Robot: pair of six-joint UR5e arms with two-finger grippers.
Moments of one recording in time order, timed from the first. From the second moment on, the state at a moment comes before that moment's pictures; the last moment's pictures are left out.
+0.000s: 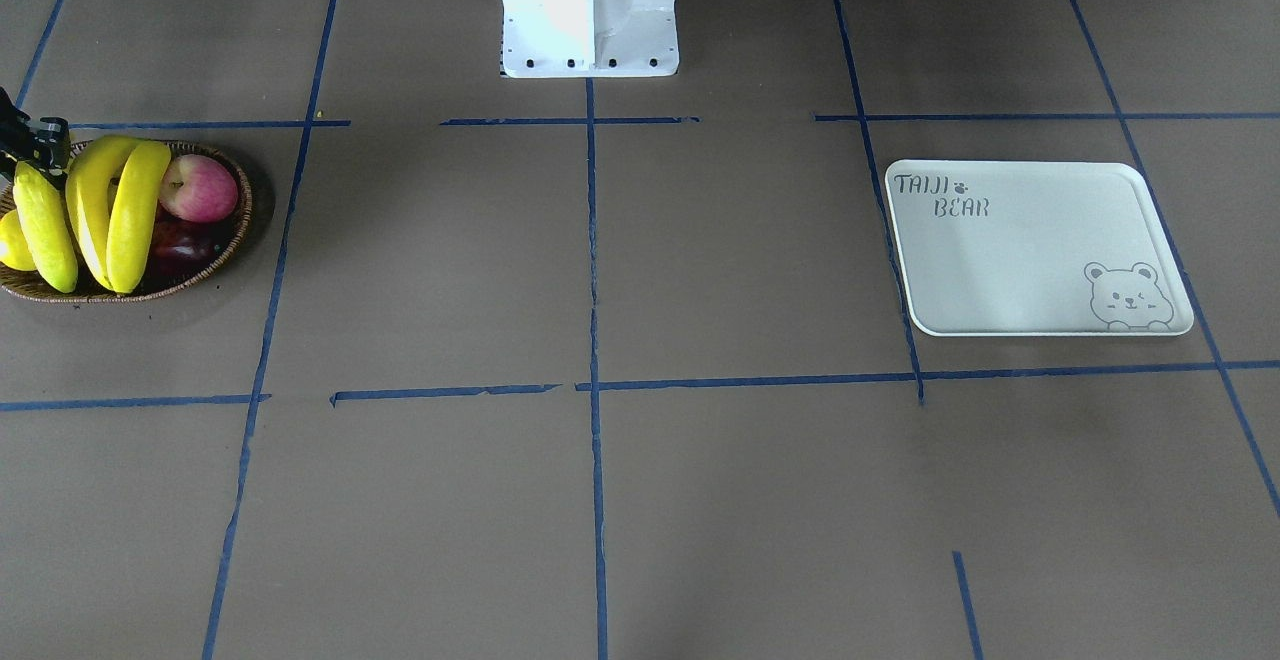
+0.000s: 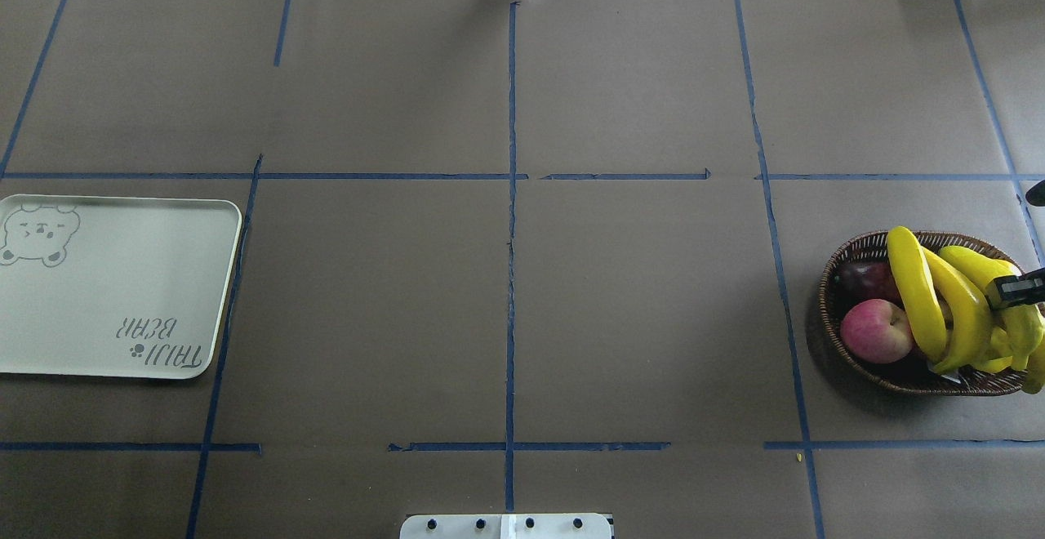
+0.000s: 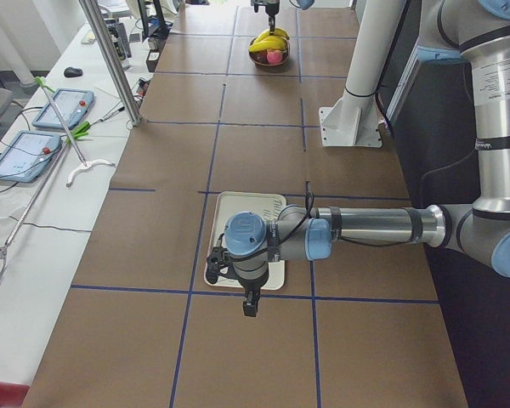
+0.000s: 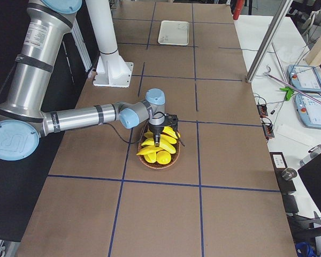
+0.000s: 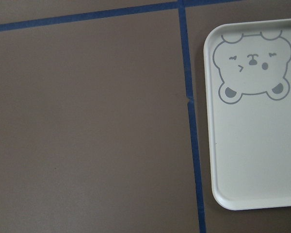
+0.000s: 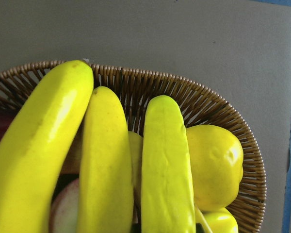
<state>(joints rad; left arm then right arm) -1.58 -1.37 -1.75 -1.51 -2.33 0.18 0.97 -1.89 2.01 -1.26 2.09 0.64</state>
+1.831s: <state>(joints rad) -1.44 -1.54 -1.79 -1.67 -2.44 -0.11 1.08 -1.60 2.04 -1.06 2.44 0.75</state>
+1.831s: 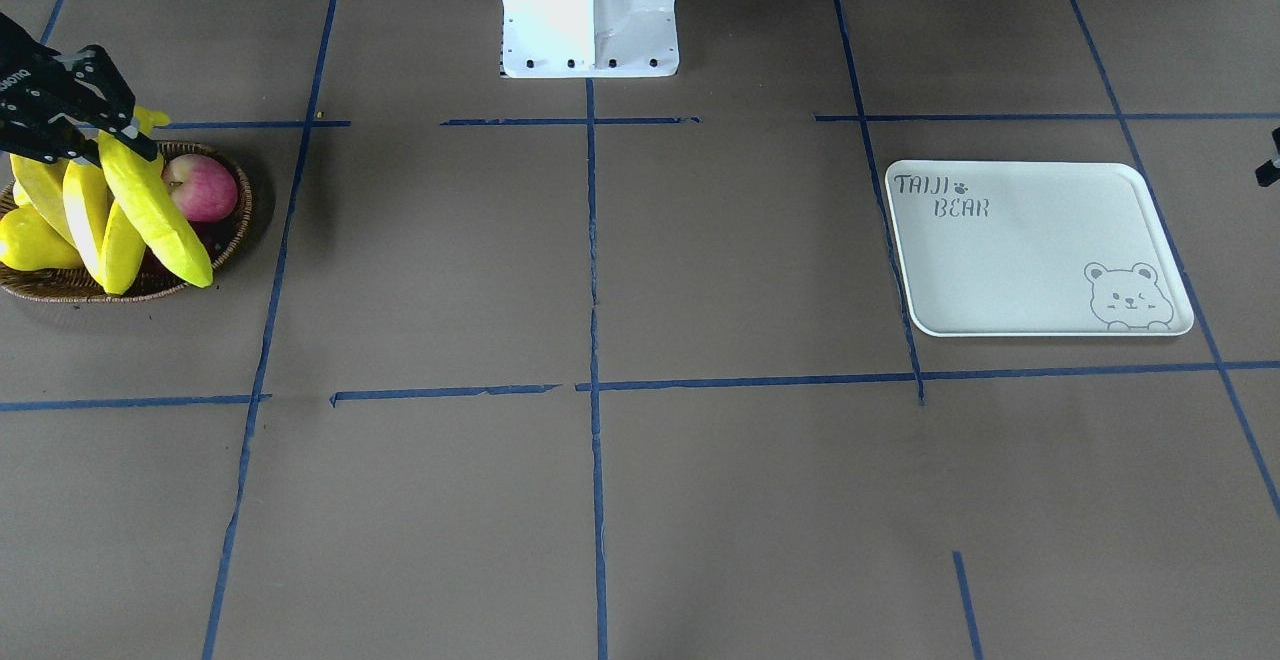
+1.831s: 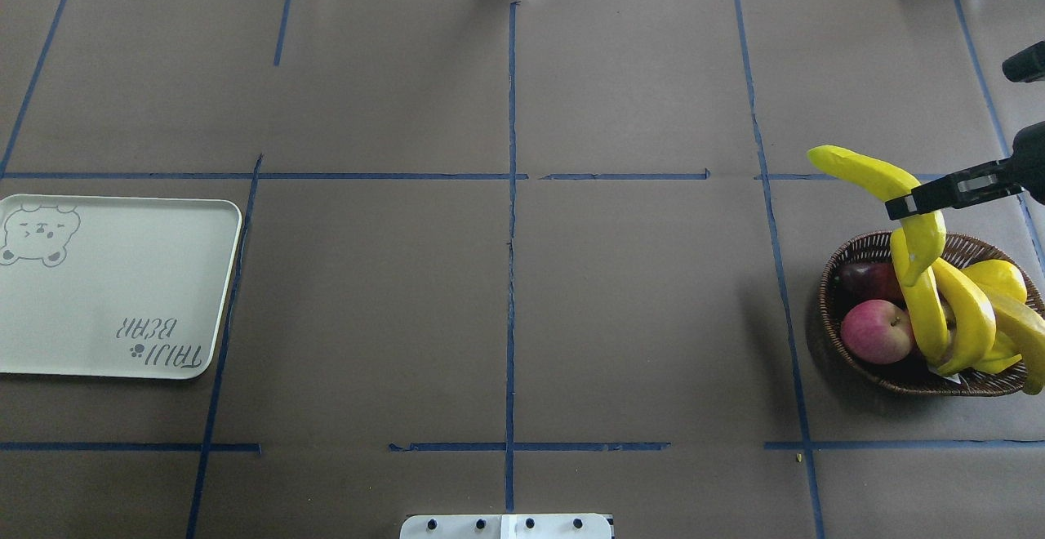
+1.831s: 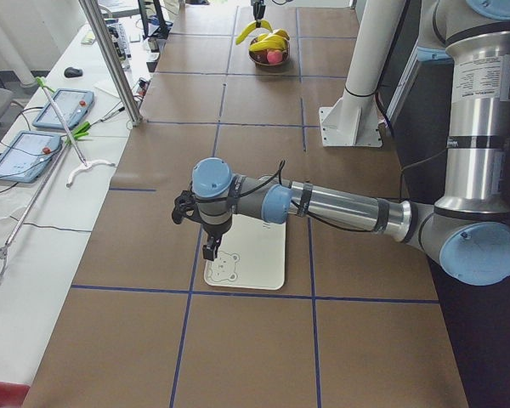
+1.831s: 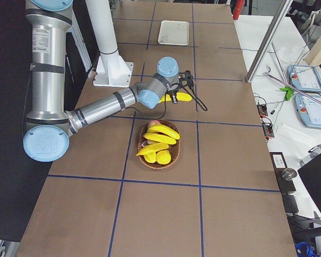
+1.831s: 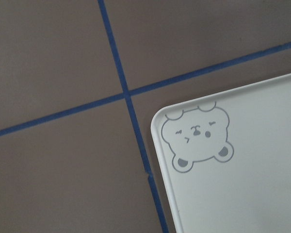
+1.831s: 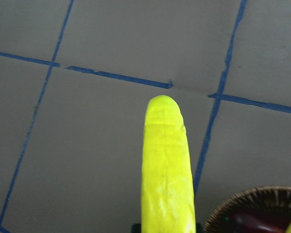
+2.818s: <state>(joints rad) -1.01 -1.73 -1.86 -2.21 -2.55 -1.10 0.86 -1.35 1.99 -0.91 2.21 1.22</state>
